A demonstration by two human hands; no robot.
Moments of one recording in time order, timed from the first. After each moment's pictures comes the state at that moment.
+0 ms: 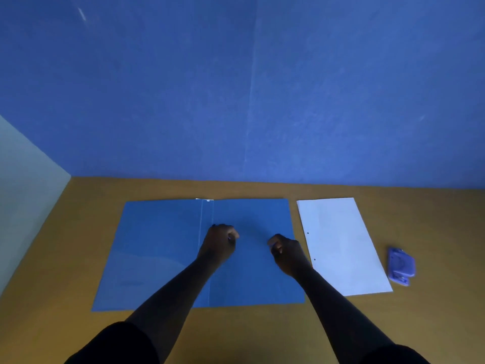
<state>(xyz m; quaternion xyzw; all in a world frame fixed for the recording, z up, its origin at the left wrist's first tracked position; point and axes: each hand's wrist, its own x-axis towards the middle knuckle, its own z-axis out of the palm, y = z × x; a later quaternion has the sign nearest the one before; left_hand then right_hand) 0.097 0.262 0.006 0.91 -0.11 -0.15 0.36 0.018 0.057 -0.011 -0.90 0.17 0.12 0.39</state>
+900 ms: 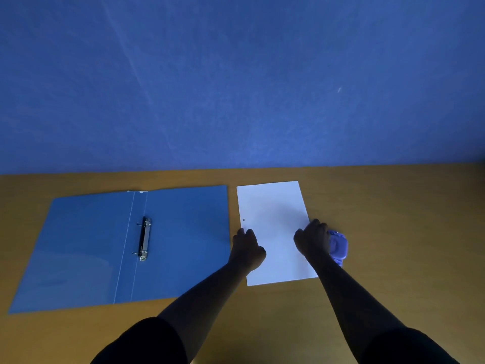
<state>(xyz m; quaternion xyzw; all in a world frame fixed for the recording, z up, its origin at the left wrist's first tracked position) -0.008 -0.003 -0.006 0.91 -0.07 -0.33 0.25 -0.040 -0.174 -0.025 -0.86 0.44 0.11 0.22</state>
